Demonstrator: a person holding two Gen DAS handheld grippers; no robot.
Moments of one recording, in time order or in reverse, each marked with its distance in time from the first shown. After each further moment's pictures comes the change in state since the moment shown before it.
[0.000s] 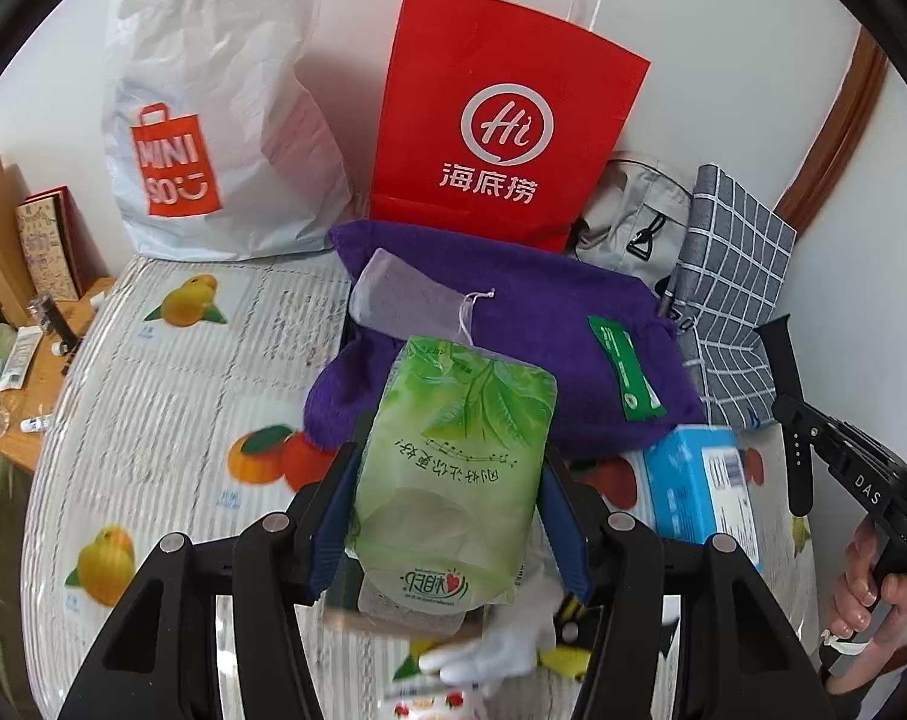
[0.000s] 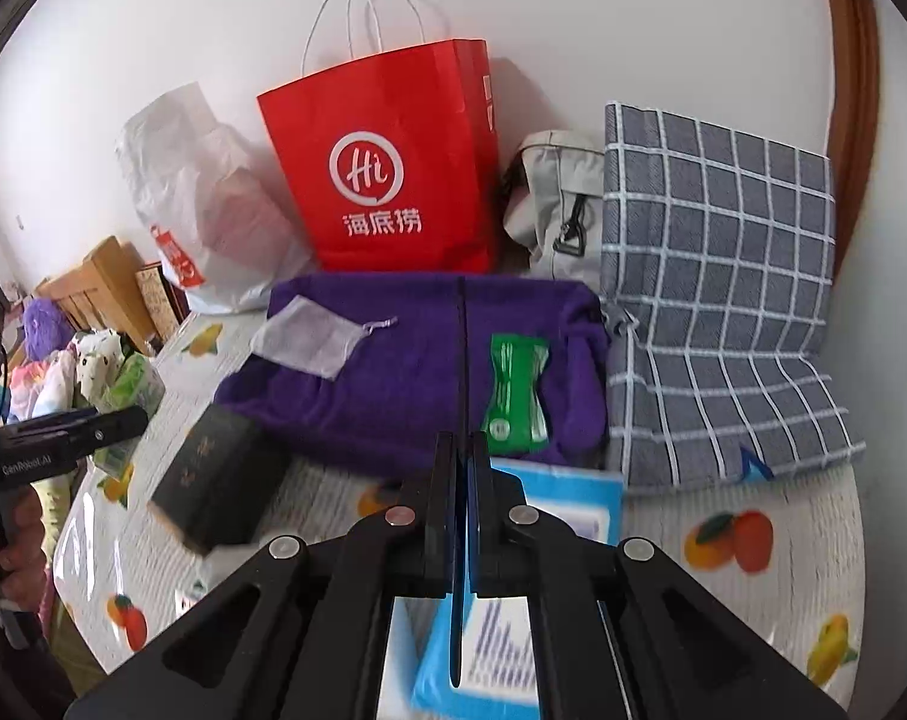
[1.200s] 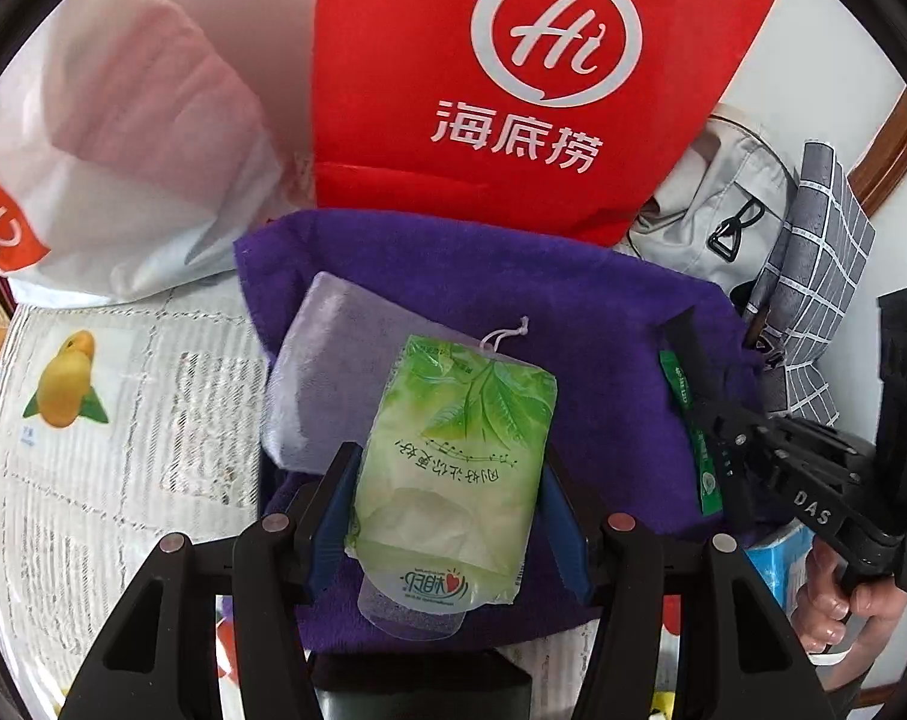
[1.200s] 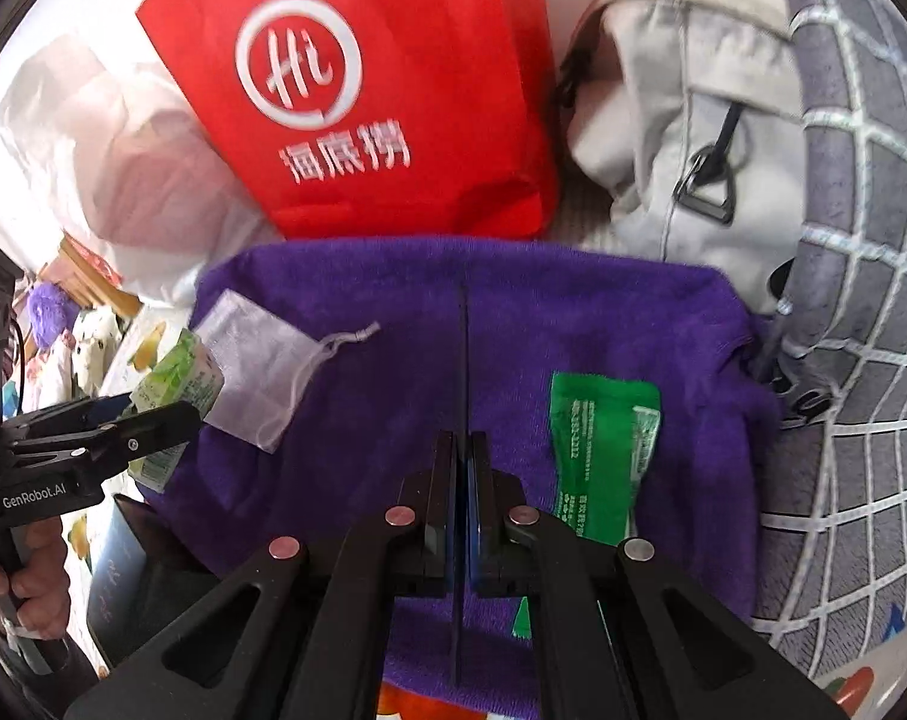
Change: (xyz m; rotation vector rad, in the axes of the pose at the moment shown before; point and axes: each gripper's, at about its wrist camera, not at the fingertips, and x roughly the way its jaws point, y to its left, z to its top) left arm 0.141 -0.001 0.072 0.026 0.154 -0.003; right arm 0.185 -0.004 0.053 0.011 0.232 0.102
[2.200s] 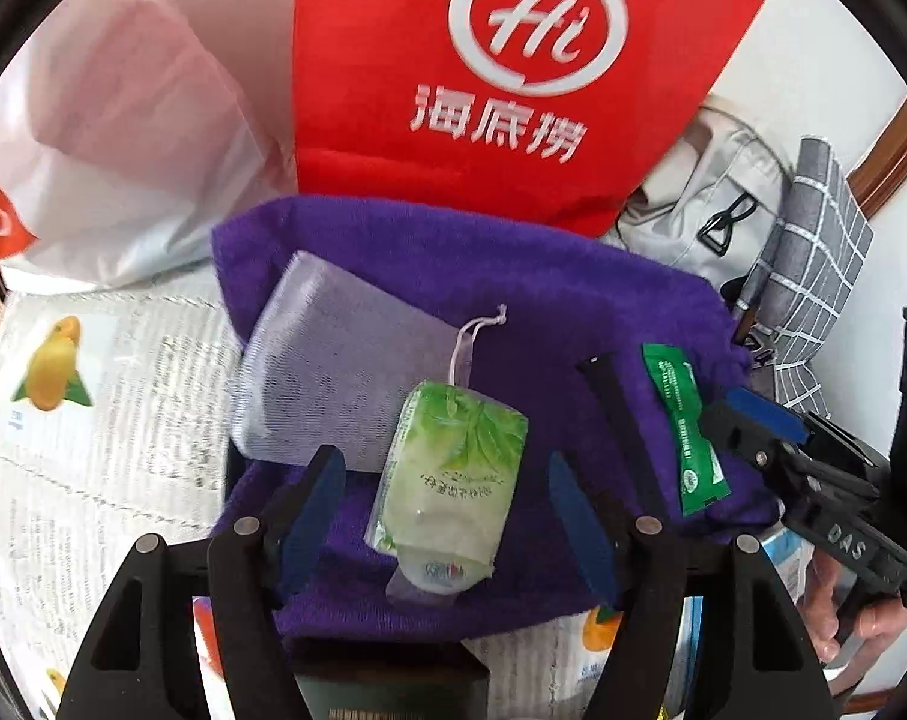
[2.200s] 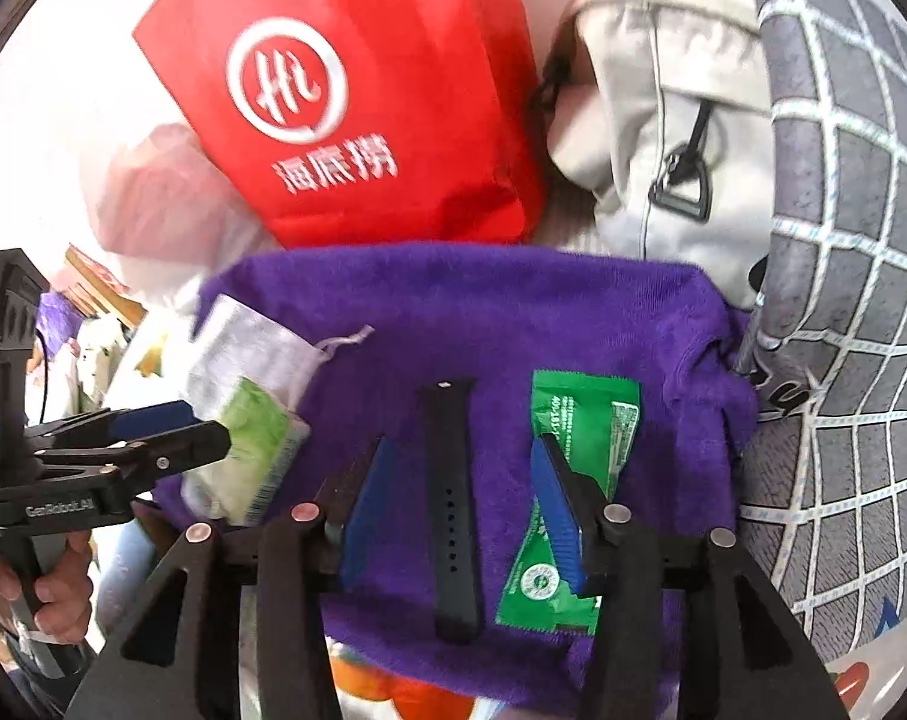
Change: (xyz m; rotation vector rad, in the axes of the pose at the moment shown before) left arm -0.008 -0.015 0.001 -0.019 0.018 -0.006; right arm -0.020 -0.010 -0.002 0.018 -0.040 0.015
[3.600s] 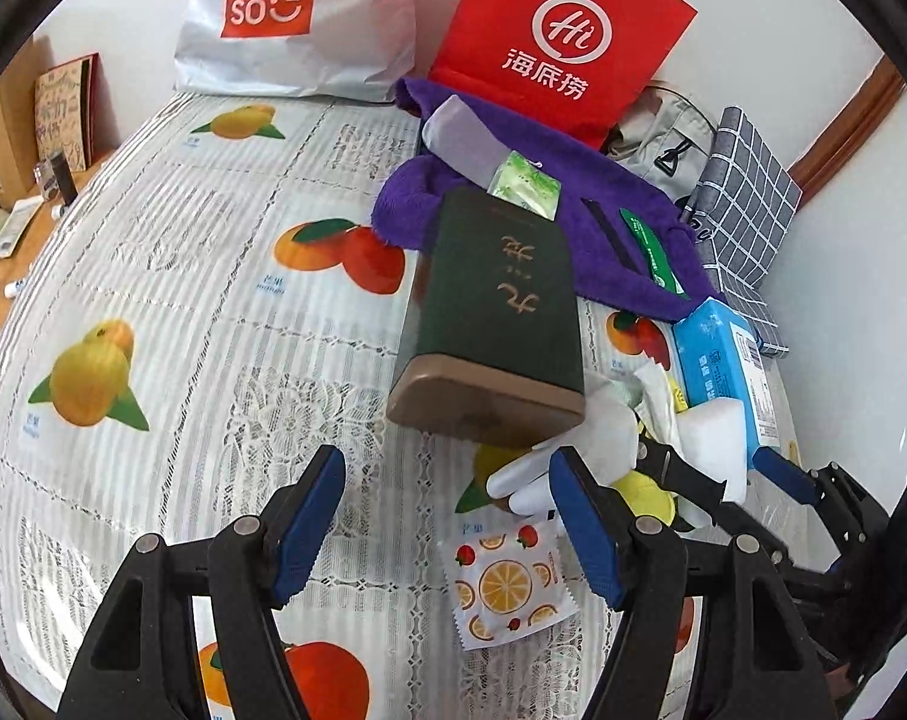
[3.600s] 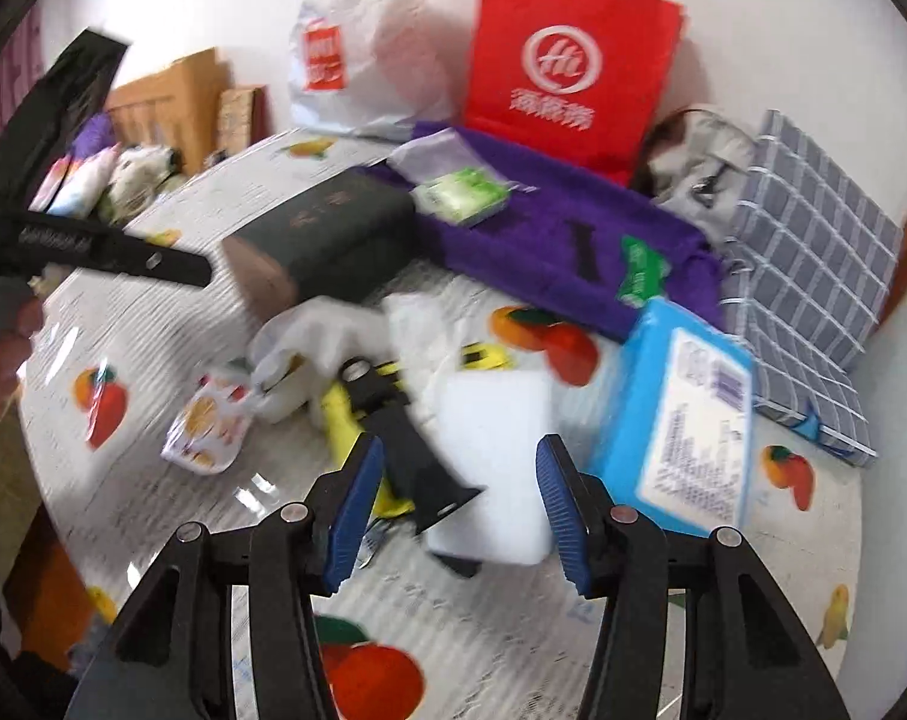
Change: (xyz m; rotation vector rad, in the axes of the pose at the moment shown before) left arm -0.102 0.074 -0.201 -0.117 -0.034 -0.078; right arm -0.115 0.126 -0.219 -0.403 -0.053 -0.177
